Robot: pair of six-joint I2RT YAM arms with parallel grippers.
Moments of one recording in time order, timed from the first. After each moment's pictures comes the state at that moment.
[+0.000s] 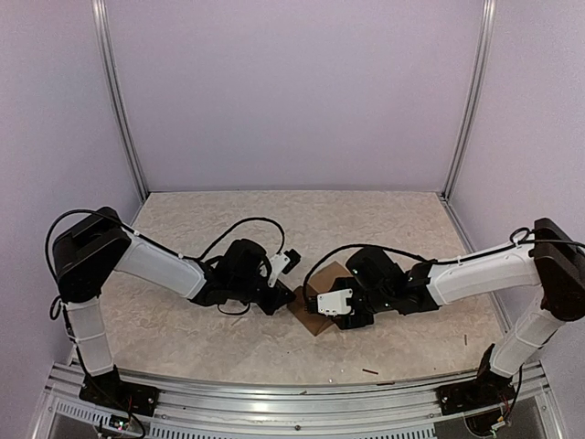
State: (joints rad) left arm -0.87 1.91 0.92 0.29 0.19 -0.07; right arm 0.97 1.58 0.78 -0.05 0.07 -0.84
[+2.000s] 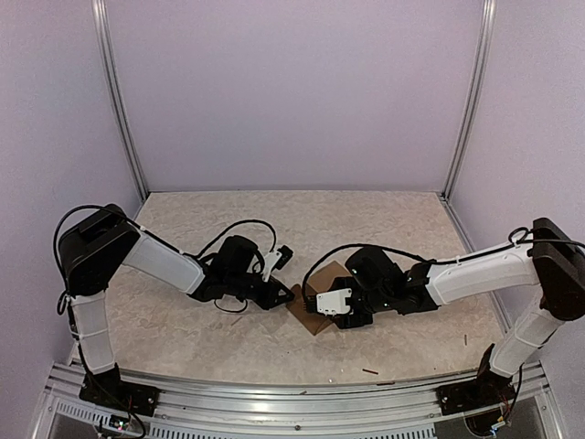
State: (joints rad) left arm -0.79 1.96 0.92 0.37 0.38 -0.19; right arm 0.97 1.59 0.79 -0.03 0.07 -0.84
